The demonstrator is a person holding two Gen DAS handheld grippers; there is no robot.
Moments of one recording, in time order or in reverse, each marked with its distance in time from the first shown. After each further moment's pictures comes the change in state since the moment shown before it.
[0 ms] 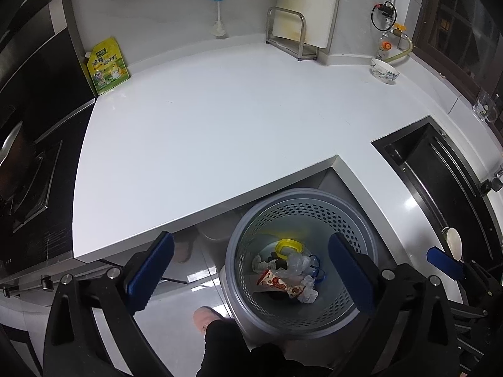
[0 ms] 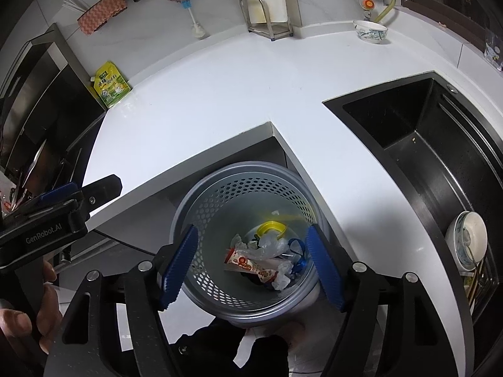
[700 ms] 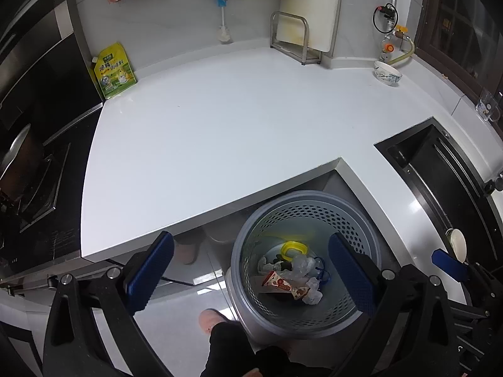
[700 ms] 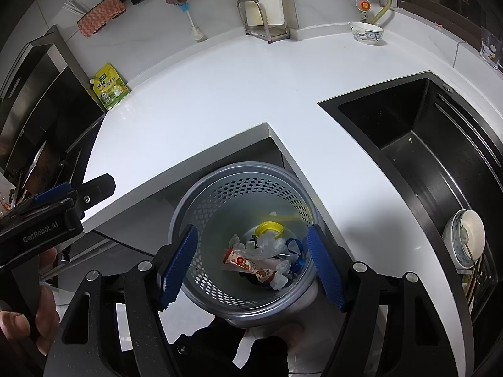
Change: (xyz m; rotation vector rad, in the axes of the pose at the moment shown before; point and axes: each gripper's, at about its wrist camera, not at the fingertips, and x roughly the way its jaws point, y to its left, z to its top) left arm -0.009 -0.002 -0.004 0.001 -0.022 0.032; right arm -0.005 -0.004 -0.005 0.007 -0.010 -0.008
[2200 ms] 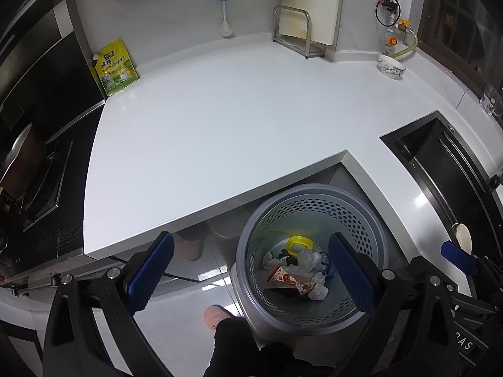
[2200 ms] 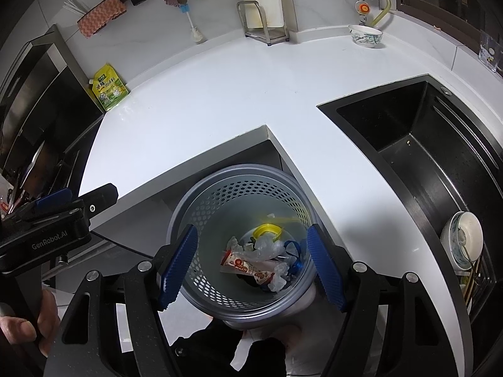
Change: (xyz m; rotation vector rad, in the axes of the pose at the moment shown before) left arm 0.005 0.002 -0.003 0.015 0.024 0.021; right arm -0.001 0.001 0.002 -0.006 -0.009 -0.010
